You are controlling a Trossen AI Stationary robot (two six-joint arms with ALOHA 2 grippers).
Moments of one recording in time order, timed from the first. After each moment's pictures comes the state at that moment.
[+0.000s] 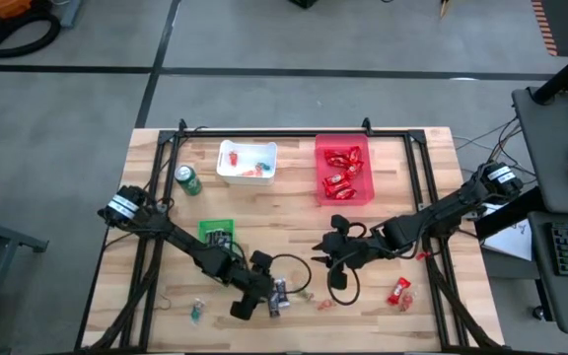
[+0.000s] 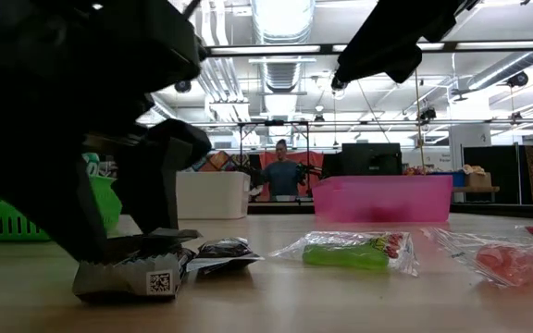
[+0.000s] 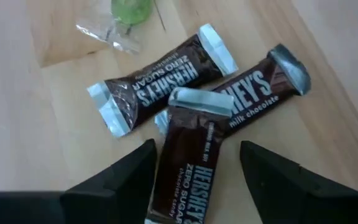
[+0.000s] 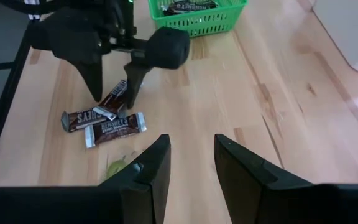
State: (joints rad) left arm -0.50 1.86 0.99 -0.09 -0.03 -0.14; right arm 0.41 1.49 0.96 -0.17 0.34 0.41
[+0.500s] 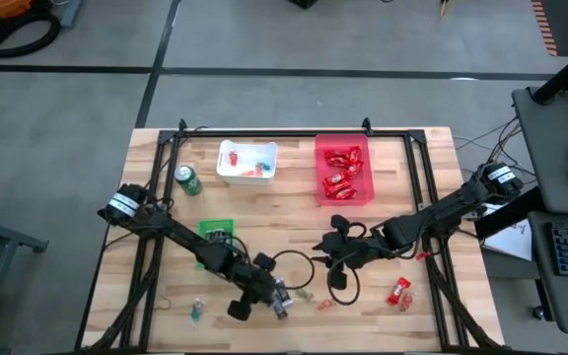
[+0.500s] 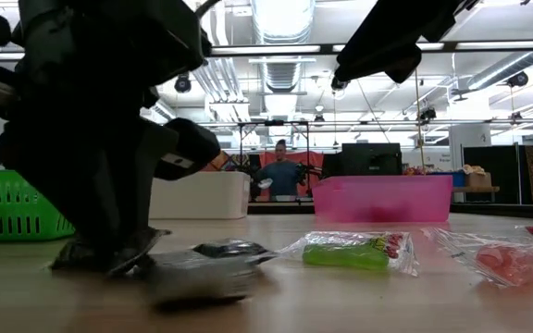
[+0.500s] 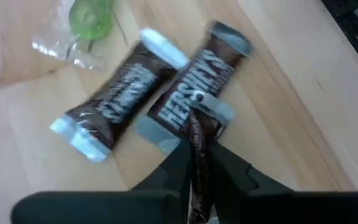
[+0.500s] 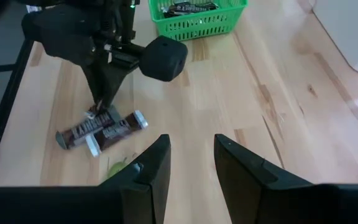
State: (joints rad) left arm -0.46 1.86 0.99 -0.07 0.12 -0.08; right arm 0.41 1.49 0.95 -0.17 0.34 0.41
